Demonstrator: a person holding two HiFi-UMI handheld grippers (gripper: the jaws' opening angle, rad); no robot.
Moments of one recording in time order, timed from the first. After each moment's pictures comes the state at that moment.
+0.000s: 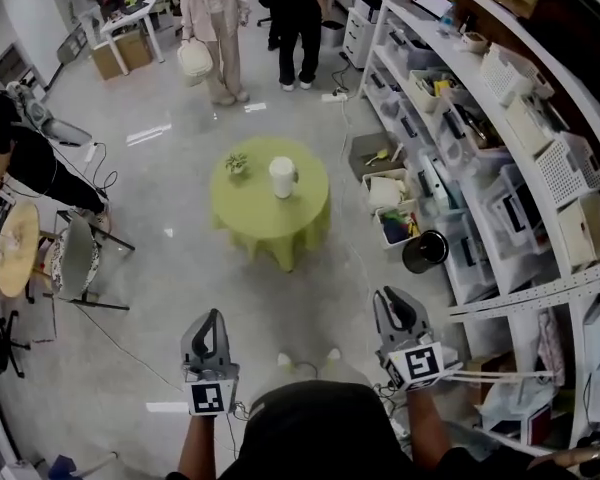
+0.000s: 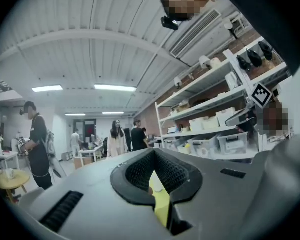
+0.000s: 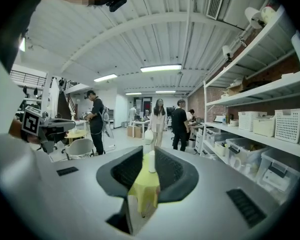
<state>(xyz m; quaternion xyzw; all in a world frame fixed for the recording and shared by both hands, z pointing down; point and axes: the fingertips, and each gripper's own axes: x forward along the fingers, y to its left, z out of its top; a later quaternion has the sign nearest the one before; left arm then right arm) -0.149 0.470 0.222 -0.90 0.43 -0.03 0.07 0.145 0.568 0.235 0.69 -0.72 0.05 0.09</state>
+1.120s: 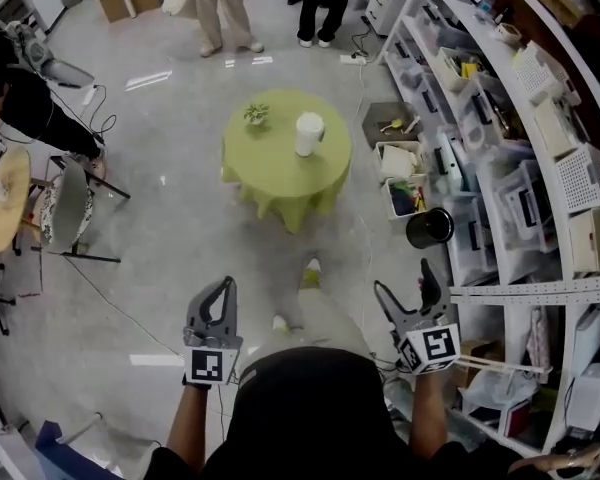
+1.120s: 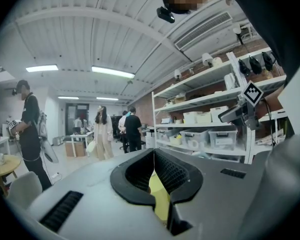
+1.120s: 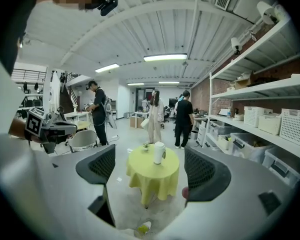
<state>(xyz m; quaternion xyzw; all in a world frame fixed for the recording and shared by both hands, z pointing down) -0.183 0.448 0.277 -0.92 0.38 -0.07 0.01 0.110 0.544 0.258 0.68 -0.72 0.08 0.14</state>
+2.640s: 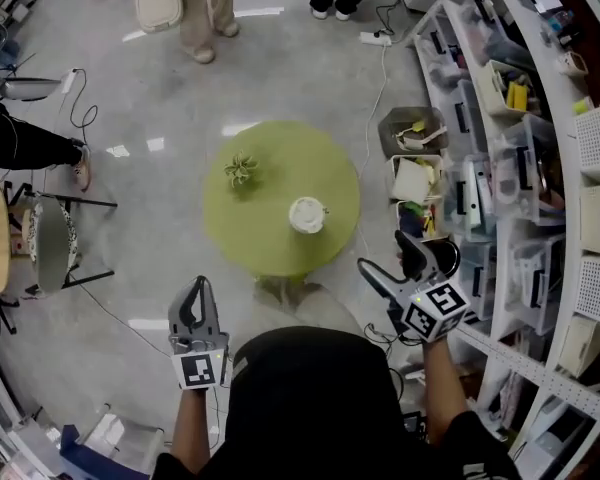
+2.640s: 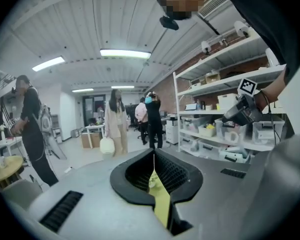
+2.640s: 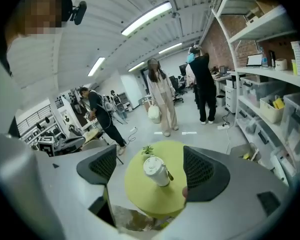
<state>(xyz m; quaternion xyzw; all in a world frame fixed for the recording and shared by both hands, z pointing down) -0.080 0.085 0.324 -0.87 0.48 -0.14 -0.03 0.237 0.124 0.332 0.54 -0.78 0.30 0.12</state>
